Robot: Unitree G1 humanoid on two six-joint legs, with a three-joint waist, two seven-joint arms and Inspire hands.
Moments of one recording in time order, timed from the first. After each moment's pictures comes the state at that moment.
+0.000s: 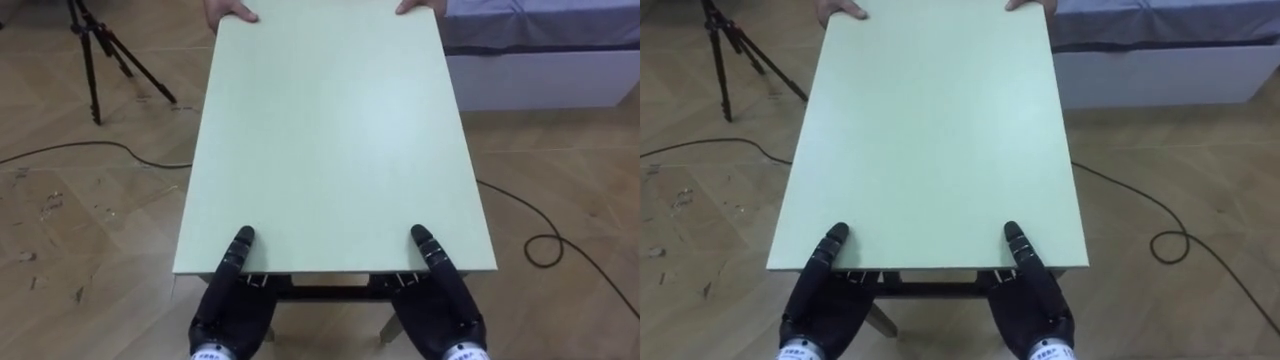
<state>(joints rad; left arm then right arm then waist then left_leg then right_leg) 0.39 0.14 -0.29 0.03 -1.42 -0.07 -0.04 0.38 -0.23 0.33 0.02 1.44 -0.11 0.07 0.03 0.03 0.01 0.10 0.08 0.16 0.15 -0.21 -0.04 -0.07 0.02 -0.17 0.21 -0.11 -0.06</state>
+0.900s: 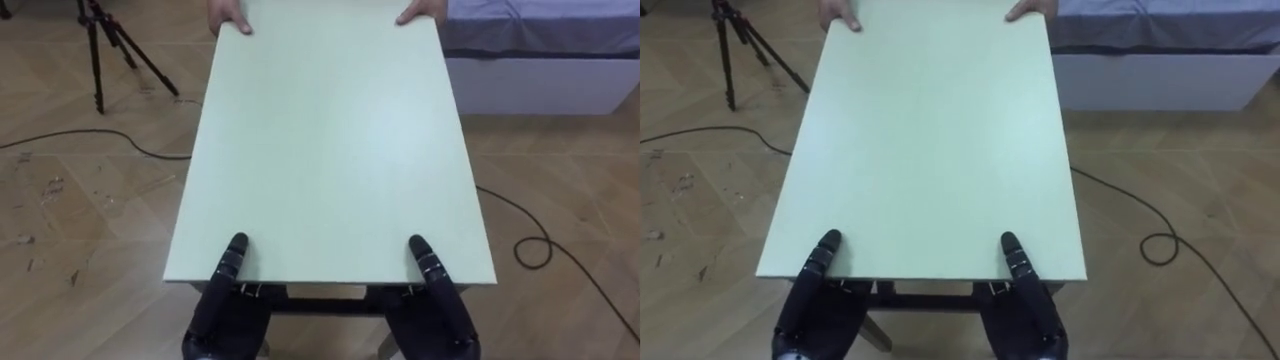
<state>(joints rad) 0.45 0.21 -0.37 0.02 -1.46 -0.17 -0.07 0.45 -0.25 0.41 0.03 1.49 -0.16 0.16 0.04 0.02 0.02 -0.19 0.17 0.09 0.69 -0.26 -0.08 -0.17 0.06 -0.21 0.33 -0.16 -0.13</state>
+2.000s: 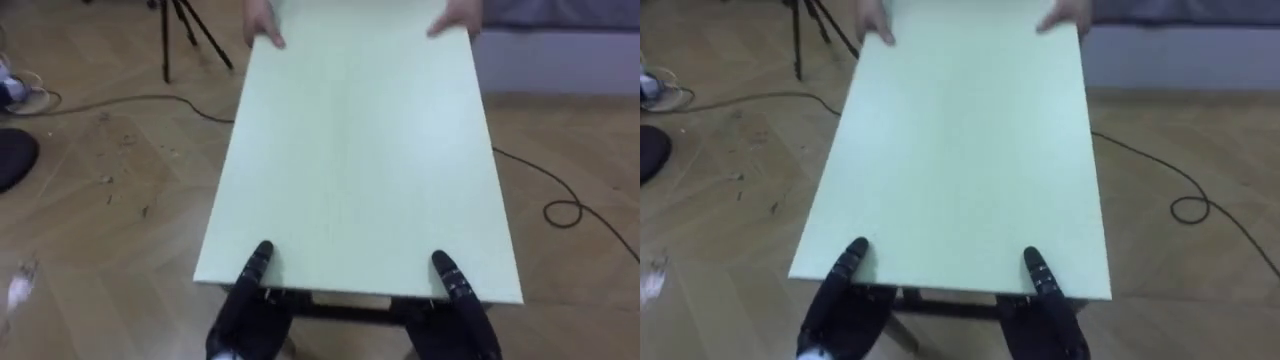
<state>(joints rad) 0.37 0.20 -0.43 0.08 -1.48 -0.15 -0.04 0.41 -0.30 0.34 0.07 1.55 -0.10 0.21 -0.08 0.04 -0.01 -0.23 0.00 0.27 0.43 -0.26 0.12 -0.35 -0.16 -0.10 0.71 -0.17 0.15</state>
